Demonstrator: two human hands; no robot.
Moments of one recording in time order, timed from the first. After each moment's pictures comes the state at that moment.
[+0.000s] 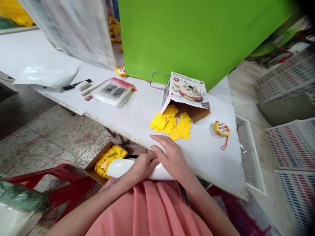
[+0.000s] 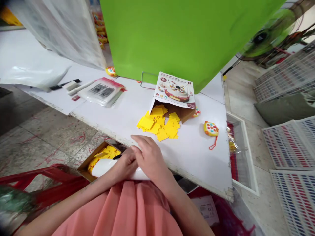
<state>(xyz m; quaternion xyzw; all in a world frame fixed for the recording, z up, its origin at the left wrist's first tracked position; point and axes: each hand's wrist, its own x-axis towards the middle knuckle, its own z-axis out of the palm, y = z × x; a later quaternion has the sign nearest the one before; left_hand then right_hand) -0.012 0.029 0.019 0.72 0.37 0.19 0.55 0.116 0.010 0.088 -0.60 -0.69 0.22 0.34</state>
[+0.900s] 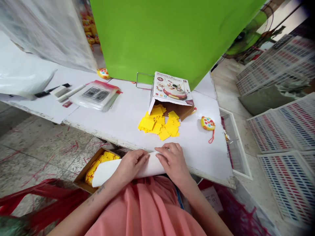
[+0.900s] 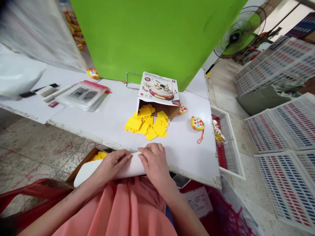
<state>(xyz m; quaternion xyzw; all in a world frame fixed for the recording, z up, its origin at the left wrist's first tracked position) -0.015 0.045 0.037 0.79 0.36 0.17 0.46 0.157 -0.032 0.065 -0.71 -0.66 0.09 0.22</state>
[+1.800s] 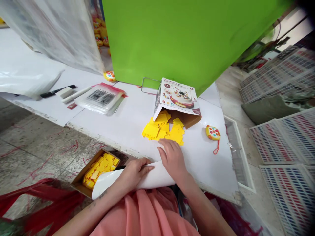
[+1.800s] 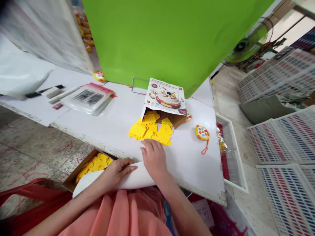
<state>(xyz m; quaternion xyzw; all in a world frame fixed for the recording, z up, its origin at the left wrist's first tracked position) -0.014 0.055 0.023 0.77 0.37 0.10 0.52 0.159 0.021 0.051 -0.68 -0.69 0.04 0.23</state>
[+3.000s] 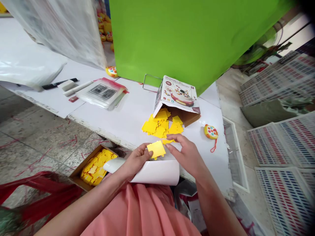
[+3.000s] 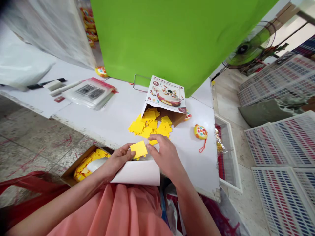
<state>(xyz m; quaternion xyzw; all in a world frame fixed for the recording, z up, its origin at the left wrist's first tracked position) 0.008 0.052 0.035 0.36 0.32 0.23 0.85 0.183 0.008 0.107 -0.71 -0.64 0.18 0.25</state>
